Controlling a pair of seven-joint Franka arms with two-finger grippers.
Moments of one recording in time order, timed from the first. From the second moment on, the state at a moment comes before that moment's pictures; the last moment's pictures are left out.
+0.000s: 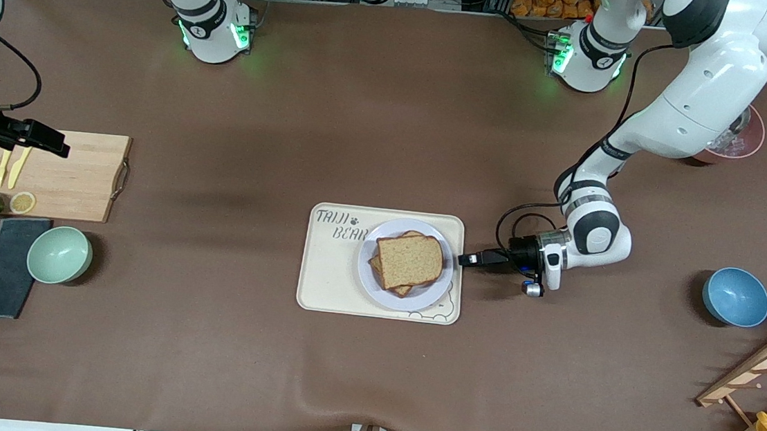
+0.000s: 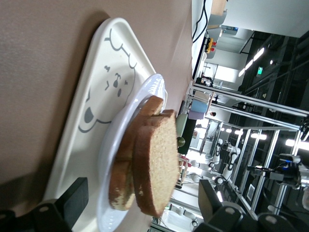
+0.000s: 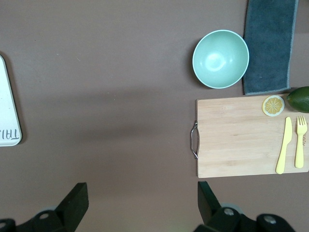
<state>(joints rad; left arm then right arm) 0.10 0.80 -0.36 -1.86 -1.61 2.14 0.81 0.00 0.09 -0.09 -1.62 0.01 1.59 -0.03</state>
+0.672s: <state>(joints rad) 0.08 0.61 -0.36 -1.82 -1.31 2.14 0.40 0.00 0.08 -0.09 -1.61 0.01 1.65 -0.03</state>
